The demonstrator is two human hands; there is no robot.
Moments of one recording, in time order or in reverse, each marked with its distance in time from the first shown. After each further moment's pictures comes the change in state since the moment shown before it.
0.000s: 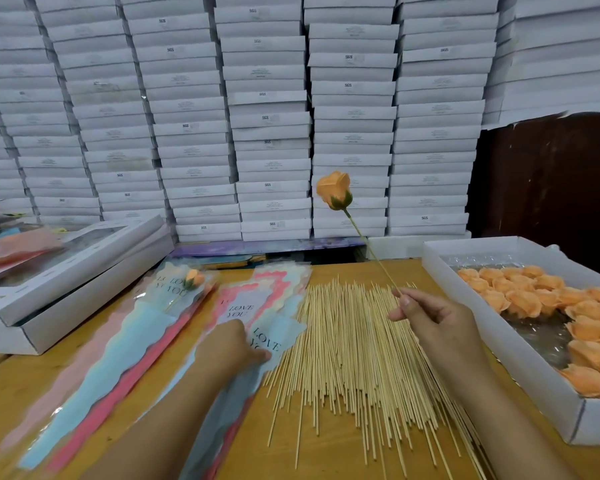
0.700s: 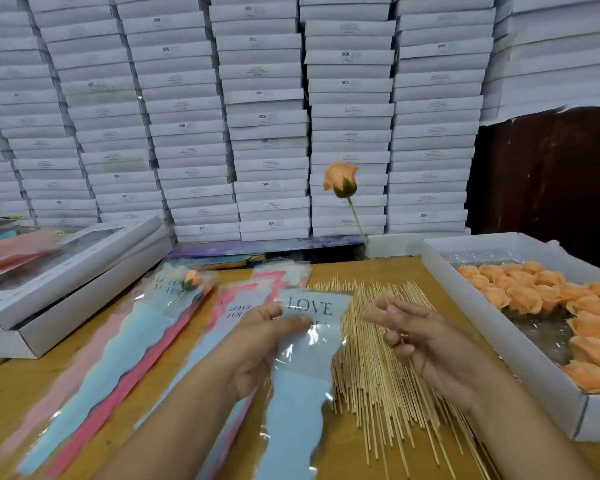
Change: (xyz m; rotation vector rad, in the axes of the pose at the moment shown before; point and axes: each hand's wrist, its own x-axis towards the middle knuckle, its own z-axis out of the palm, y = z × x) left_hand -0.069 0.059 -0.048 -1.412 -0.458 0.050; right_hand 0.003 -0.001 -0.002 0.610 -0.298 0.595
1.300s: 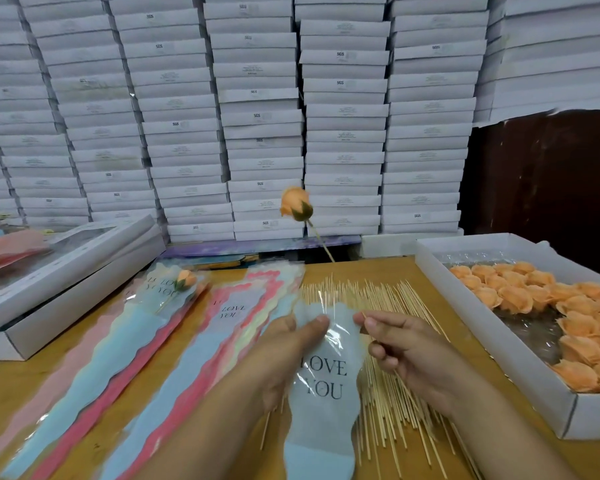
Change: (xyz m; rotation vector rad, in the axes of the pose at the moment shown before) left_hand -0.001 -0.018 0.034 0.084 -0.022 0.018; right_hand 0.003 0.012 0.008 -0.184 -0.003 0.009
